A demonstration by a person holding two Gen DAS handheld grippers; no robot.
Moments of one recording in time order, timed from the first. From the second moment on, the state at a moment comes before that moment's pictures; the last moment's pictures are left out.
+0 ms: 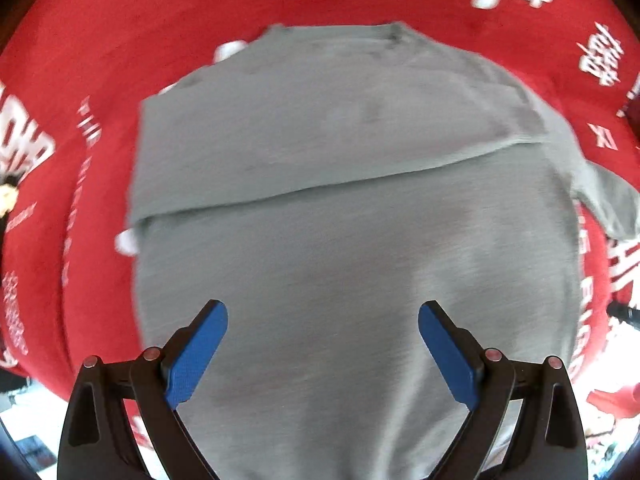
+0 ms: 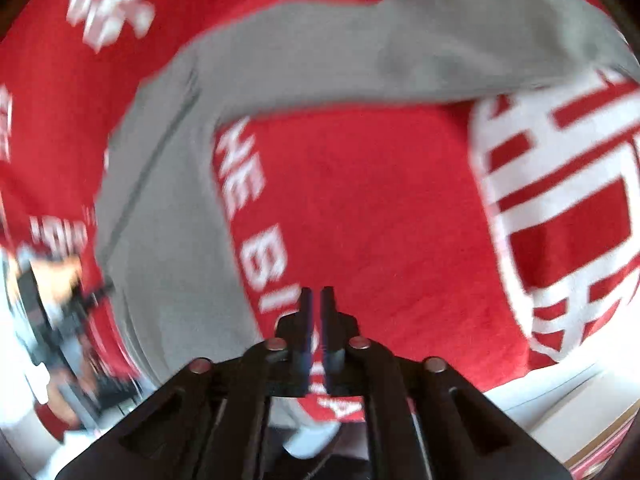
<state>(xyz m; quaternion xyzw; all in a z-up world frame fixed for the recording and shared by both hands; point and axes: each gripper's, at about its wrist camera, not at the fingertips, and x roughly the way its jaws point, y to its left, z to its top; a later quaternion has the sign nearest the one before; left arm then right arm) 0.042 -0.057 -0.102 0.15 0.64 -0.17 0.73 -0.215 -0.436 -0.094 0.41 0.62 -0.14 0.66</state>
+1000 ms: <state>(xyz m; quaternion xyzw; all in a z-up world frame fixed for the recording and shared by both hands) 0.065 -0.296 -0.143 0.15 0.61 -0.23 0.75 -0.245 -0.590 -0.115 0.66 0.31 -0.27 0.63</state>
